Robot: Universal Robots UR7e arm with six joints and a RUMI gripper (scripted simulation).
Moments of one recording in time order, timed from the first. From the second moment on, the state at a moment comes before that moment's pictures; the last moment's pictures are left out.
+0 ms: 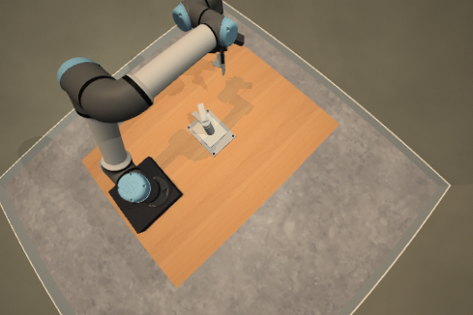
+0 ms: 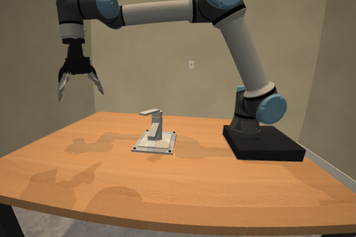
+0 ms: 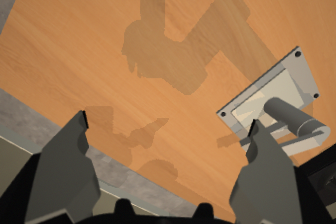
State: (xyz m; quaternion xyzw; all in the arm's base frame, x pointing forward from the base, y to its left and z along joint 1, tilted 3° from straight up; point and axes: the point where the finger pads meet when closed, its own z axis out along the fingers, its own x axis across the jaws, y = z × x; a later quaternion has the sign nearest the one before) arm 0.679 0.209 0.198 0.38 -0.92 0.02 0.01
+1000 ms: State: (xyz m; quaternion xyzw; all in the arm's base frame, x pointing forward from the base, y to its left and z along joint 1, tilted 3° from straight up) arm 0.677 0.208 0.198 0.39 -0.92 0.01 0.01
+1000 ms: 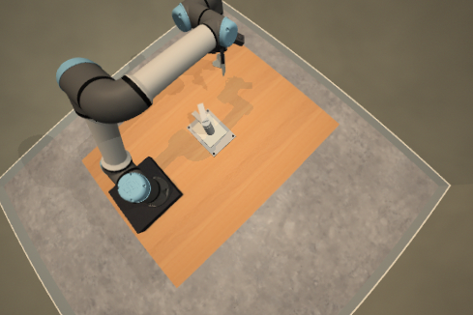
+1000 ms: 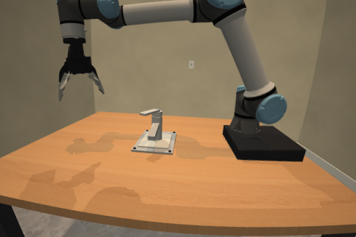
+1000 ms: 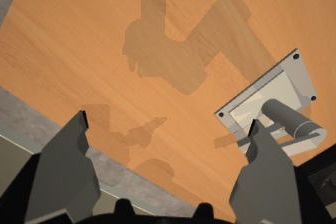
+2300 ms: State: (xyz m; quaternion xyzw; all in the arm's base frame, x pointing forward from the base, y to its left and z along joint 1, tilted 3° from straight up) arm 0.601 0.171 0.221 0.70 -0.72 0.00 0.00
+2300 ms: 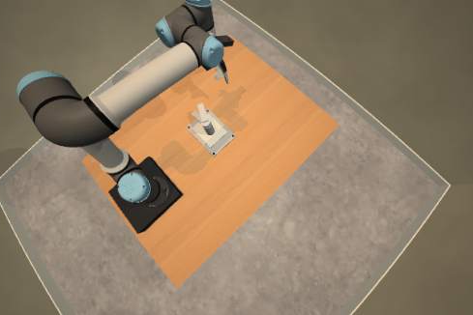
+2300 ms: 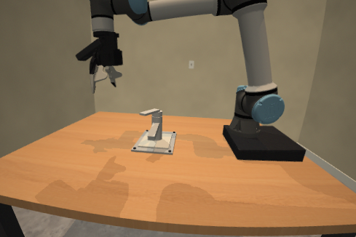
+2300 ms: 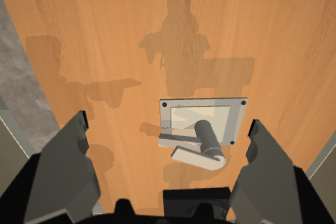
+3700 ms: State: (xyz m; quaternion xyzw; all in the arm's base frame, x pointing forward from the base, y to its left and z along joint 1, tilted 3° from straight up) arm 0.469 0.142 0.212 0.96 -0.29 0.01 -0.02
